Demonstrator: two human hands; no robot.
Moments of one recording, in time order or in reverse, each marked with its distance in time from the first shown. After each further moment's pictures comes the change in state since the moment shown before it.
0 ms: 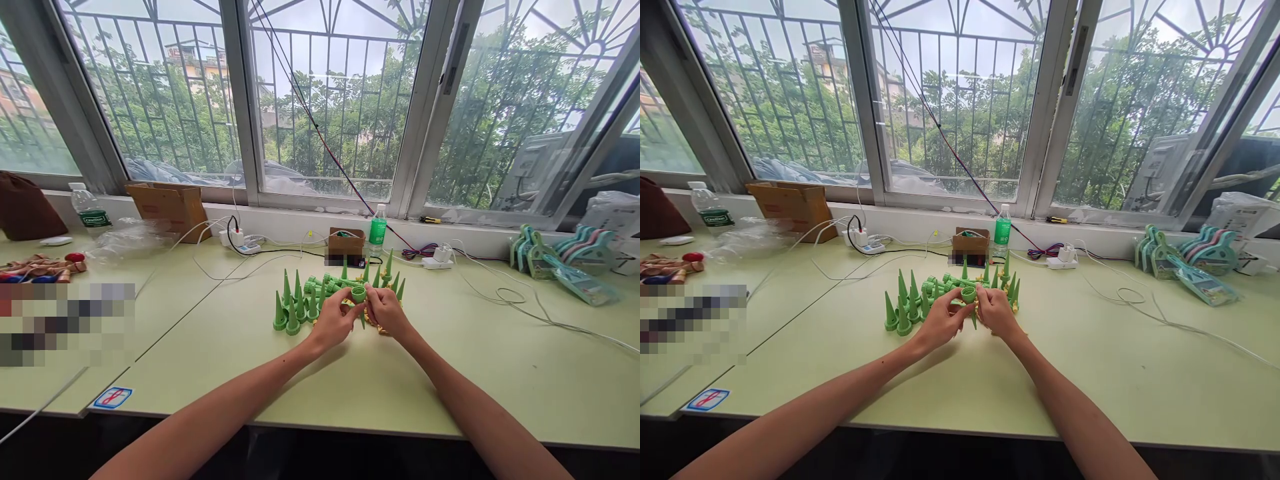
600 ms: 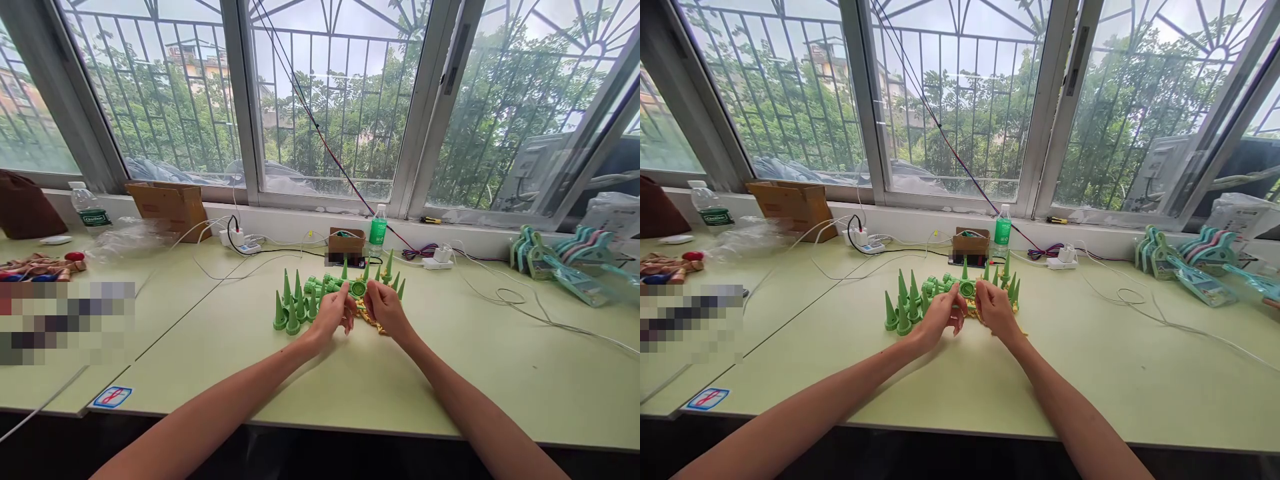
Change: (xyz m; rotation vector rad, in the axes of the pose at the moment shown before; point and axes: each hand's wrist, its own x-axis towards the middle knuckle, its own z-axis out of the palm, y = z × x) left_hand 0.008 -0.004 -0.002 -0.342 -0.015 -0.284; right_hand 0.000 0.003 0.003 0.147 0.011 -0.037
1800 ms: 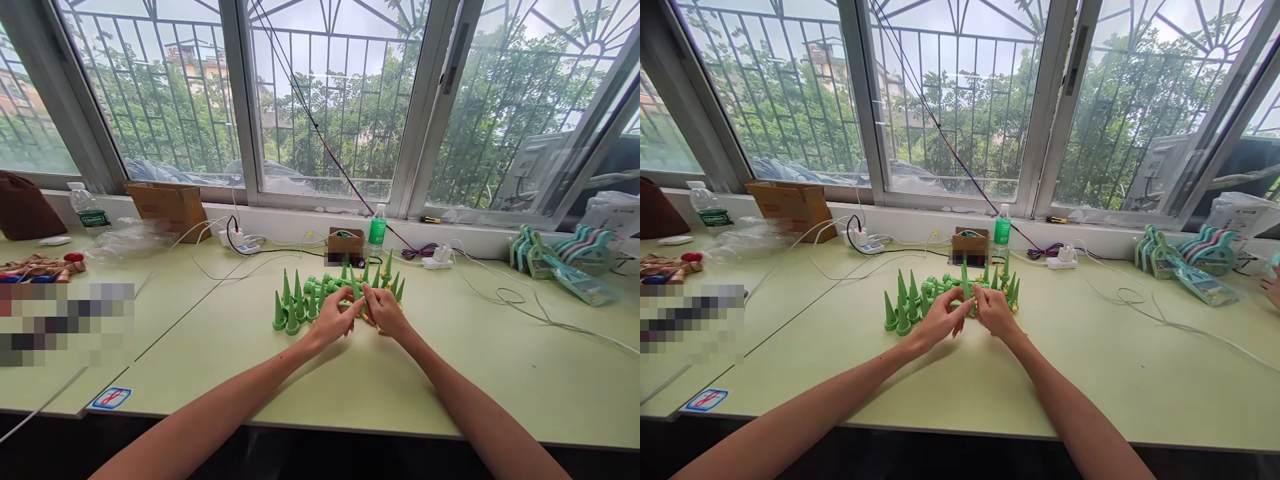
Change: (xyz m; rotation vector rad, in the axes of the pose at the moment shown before) left_hand -0.010 0.006 0.001 0.235 -0.077 0.221; right_hand 0.000 -0.004 -0.002 -0.199 -0.044 0.022
